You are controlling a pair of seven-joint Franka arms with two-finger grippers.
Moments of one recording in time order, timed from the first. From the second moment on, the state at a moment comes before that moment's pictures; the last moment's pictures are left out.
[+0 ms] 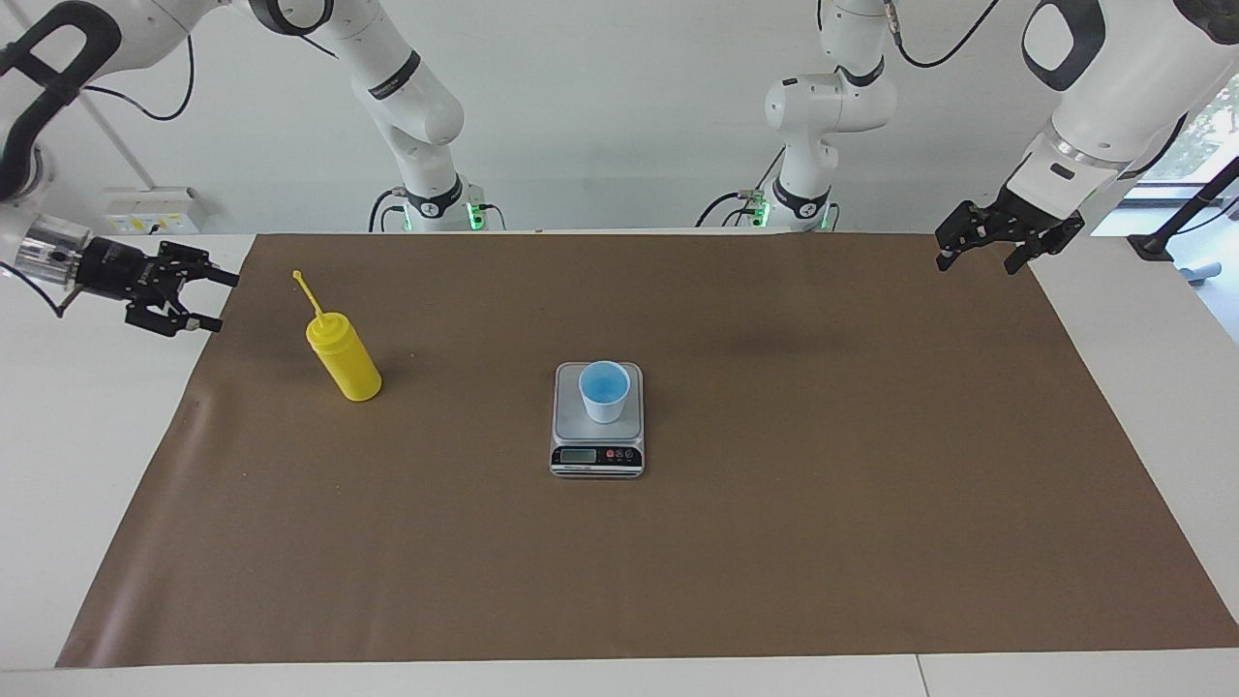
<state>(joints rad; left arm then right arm) -0.03 -0.02 0.02 -1.63 -0.04 1.54 0.10 -0.66 0.29 0.03 -1.58 0.62 1.29 0.68</state>
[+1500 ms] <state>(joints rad) -0.03 -0.02 0.02 -1.63 -0.04 1.54 0.10 -0.10 0.09 0.01 -1.44 0.18 1.37 0.46</state>
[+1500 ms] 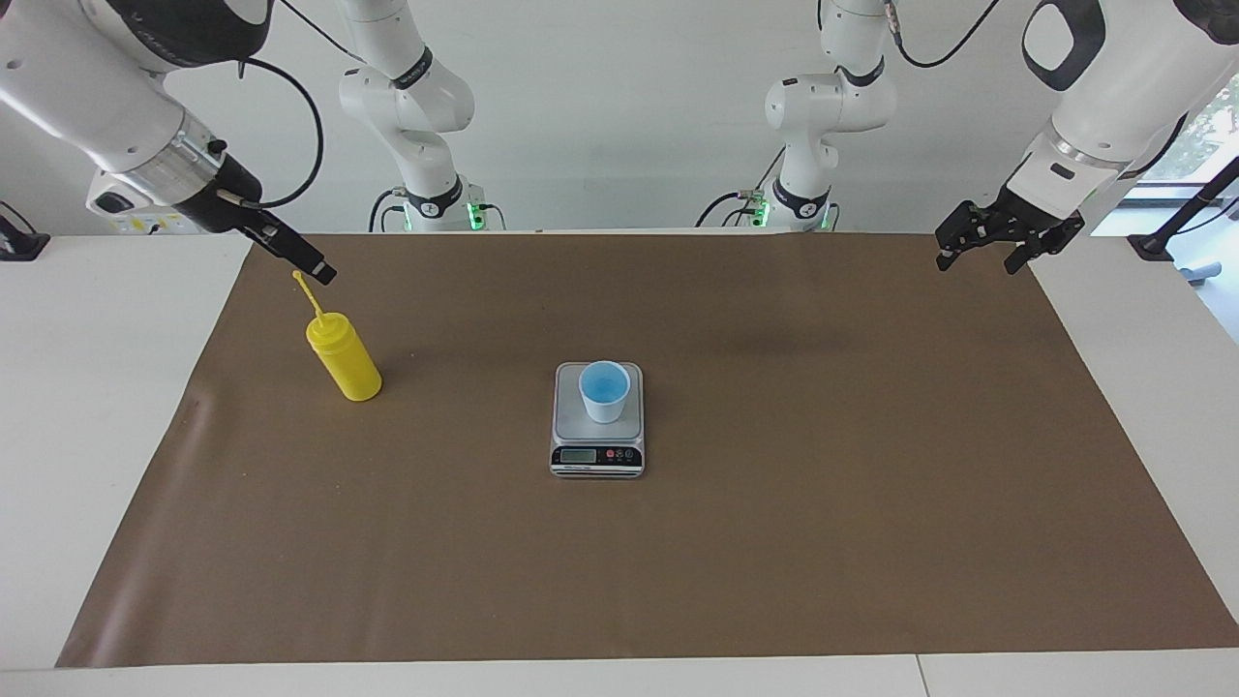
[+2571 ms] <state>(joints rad) -0.03 -0.02 0.02 -1.63 -0.04 1.54 0.10 0.01 0.01 -0.03 -1.53 0.03 1.44 0.22</state>
